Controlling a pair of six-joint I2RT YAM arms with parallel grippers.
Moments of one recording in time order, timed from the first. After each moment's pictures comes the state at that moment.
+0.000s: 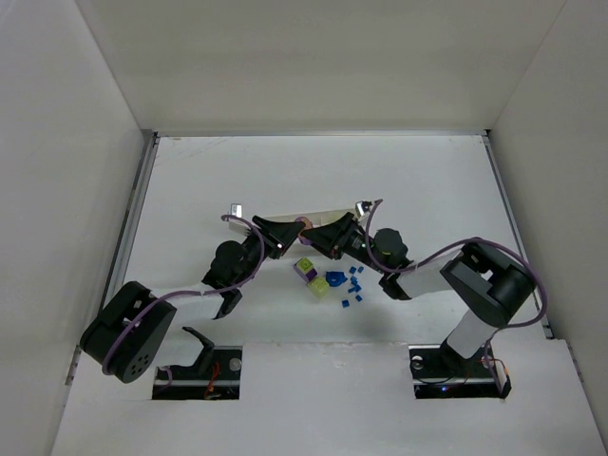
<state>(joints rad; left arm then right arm) -0.59 1.28 0.24 1.06 0.07 -1.32 0.74 1.66 0.51 1.23 -0.24 1.42</state>
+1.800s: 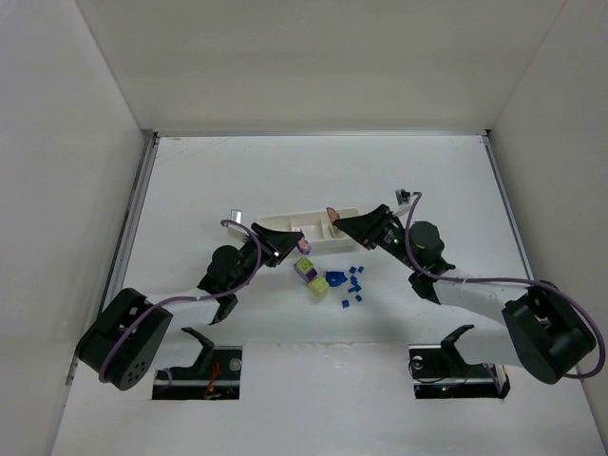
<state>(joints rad) -0.56 1.24 0.19 1.03 0.14 -1.32 0.55 1.27 0.41 0.93 -0.27 1.17</state>
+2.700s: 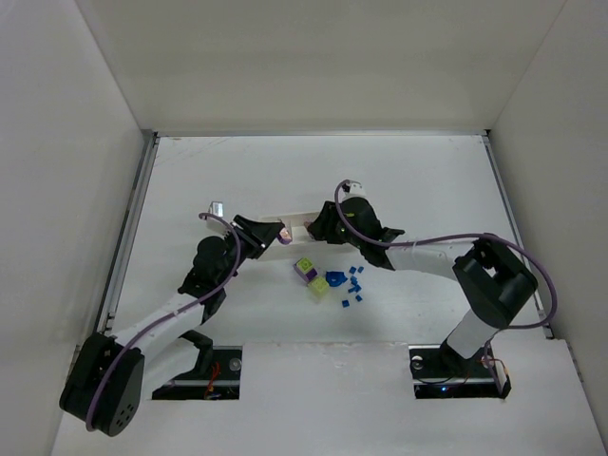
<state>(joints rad) -0.44 0.97 0.25 0.63 0.11 -1.15 0.74 1.65 0.88 0.29 0.09 0.74</state>
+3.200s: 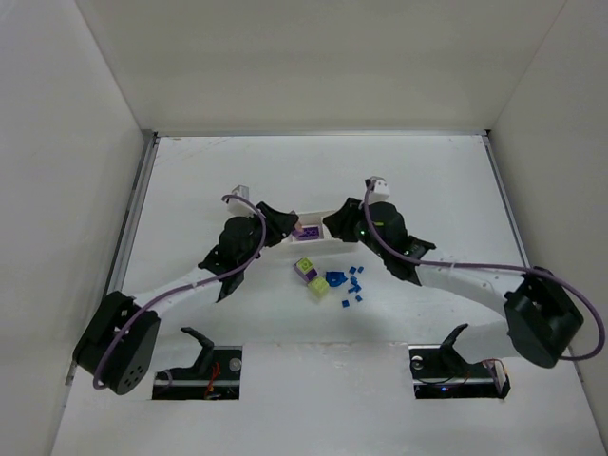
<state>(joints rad) -0.54 1.18 0.44 0.54 -0.04 -0.96 0.75 1.40 0.79 0.29 0.16 0.70</state>
